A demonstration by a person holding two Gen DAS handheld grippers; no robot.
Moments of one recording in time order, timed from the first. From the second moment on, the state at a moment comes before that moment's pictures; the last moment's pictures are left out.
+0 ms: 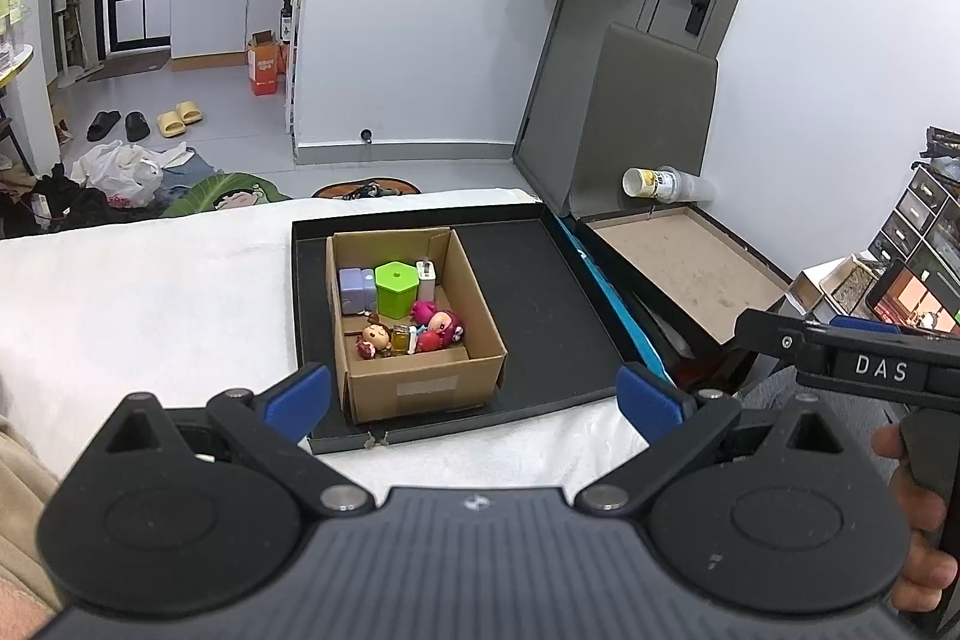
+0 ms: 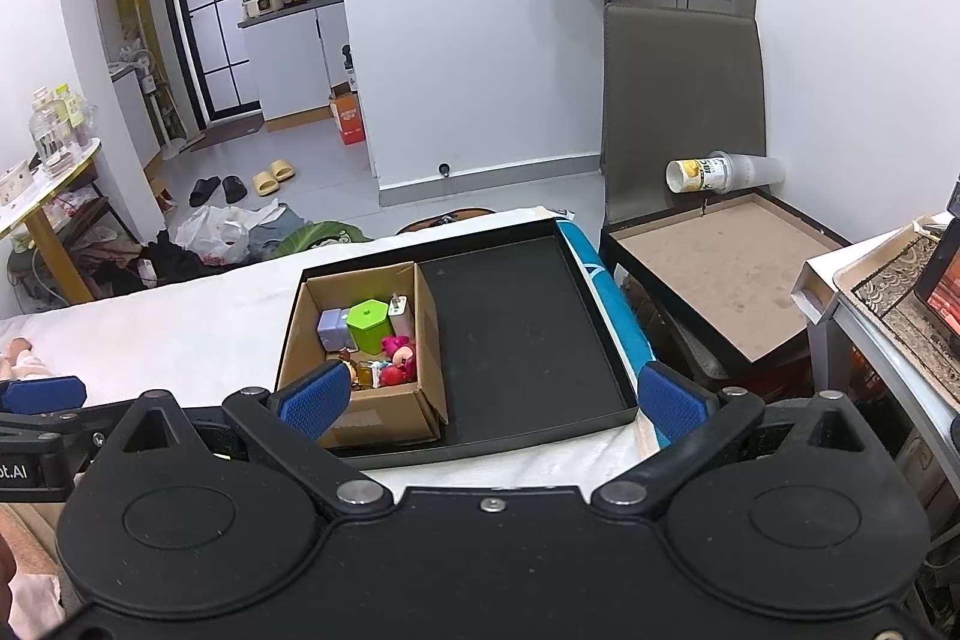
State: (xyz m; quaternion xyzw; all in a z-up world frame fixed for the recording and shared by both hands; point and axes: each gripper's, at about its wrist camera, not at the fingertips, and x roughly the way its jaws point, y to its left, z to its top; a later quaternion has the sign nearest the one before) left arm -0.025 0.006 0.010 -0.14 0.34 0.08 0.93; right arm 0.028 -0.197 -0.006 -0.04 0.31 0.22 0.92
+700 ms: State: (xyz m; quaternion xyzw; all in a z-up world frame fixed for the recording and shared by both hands) left arm -0.023 0.002 0.008 -0.13 0.34 0.08 0.93; right arm 0.034 -0.203 -0.004 -0.04 0.31 0.21 0.93
